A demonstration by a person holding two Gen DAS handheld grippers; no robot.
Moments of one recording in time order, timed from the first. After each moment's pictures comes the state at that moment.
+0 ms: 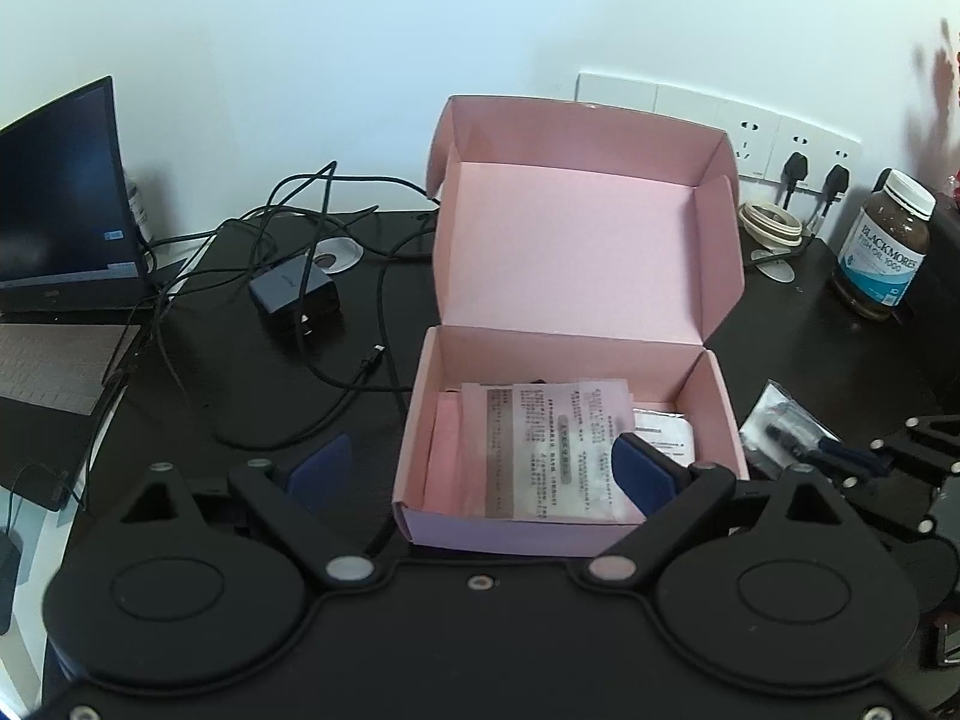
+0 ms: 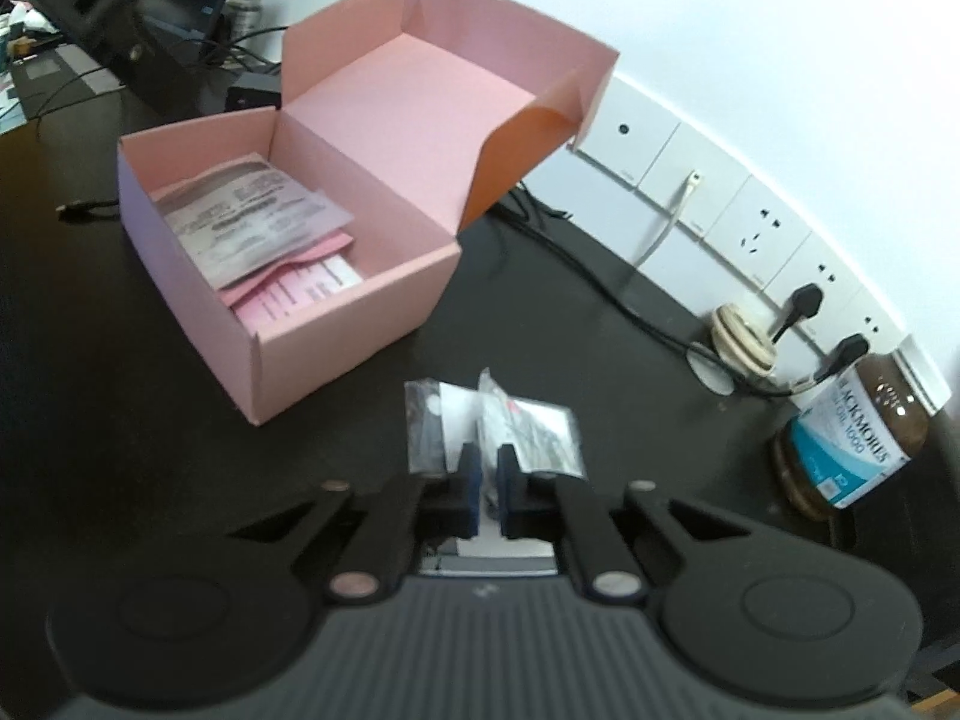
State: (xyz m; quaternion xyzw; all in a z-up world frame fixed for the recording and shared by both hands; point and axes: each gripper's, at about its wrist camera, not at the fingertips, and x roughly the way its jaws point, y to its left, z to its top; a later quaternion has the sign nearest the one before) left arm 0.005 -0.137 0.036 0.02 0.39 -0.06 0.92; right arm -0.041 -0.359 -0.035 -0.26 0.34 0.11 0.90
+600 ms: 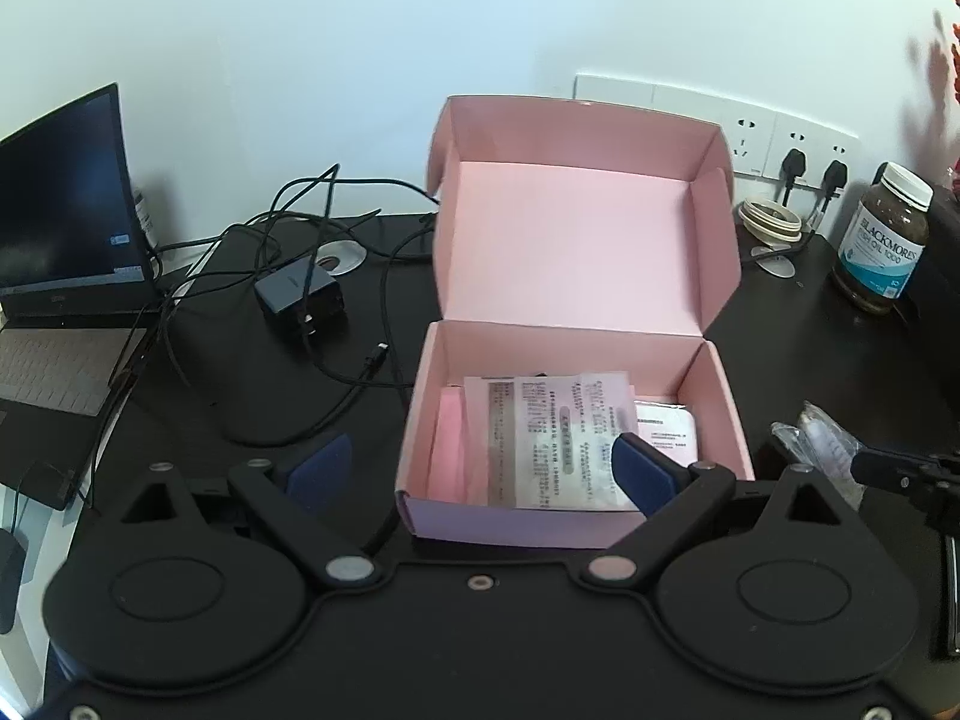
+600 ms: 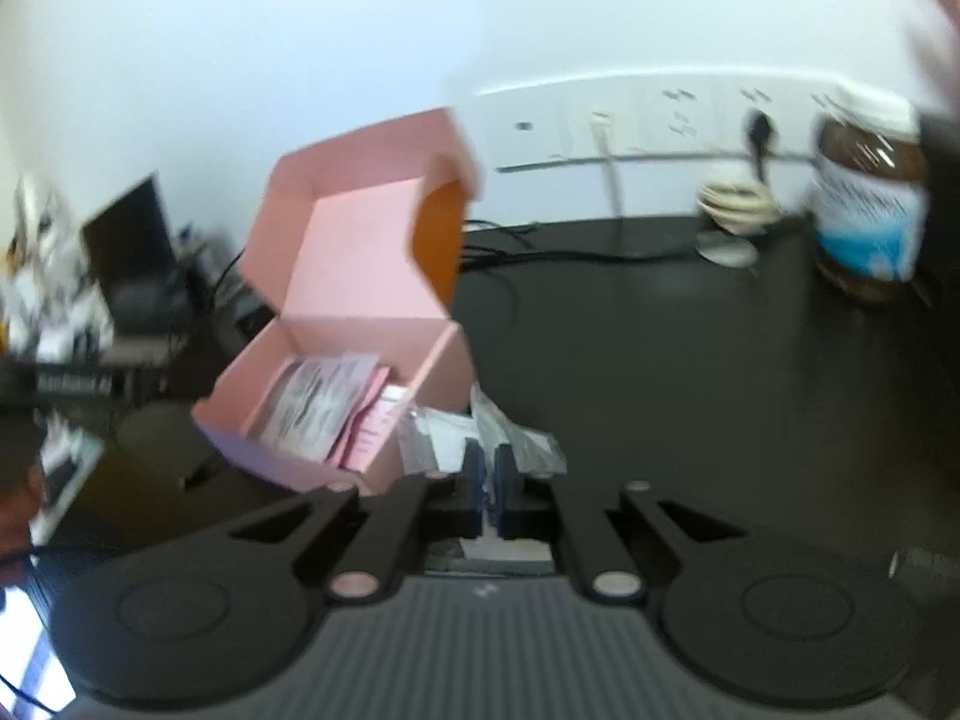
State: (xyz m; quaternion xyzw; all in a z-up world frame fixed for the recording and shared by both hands) left arm -0.003 -0.143 0.035 0.03 0.38 -0.06 0.92; right arm -0.067 -0.421 0.006 0.12 0.35 0.11 0.92
